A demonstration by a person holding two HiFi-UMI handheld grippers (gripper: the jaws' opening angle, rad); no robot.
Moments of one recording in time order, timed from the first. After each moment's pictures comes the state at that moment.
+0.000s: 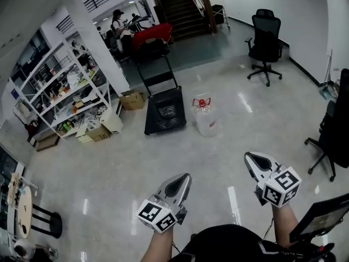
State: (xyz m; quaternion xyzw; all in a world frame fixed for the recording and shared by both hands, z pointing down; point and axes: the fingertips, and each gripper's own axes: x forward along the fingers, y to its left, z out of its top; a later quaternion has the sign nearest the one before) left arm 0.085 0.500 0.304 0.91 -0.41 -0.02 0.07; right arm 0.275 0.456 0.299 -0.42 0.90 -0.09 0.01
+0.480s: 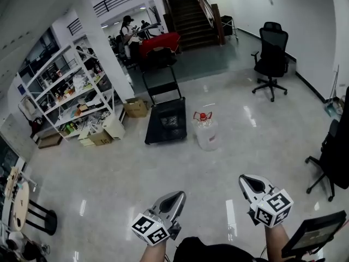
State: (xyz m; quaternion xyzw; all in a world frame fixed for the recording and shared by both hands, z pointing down) left arm 0.117 0.484 0.320 0.89 -0.43 -0.03 0.11; right arm 0.309 0.434 0.322 -0.40 0.91 -0.10 0.00
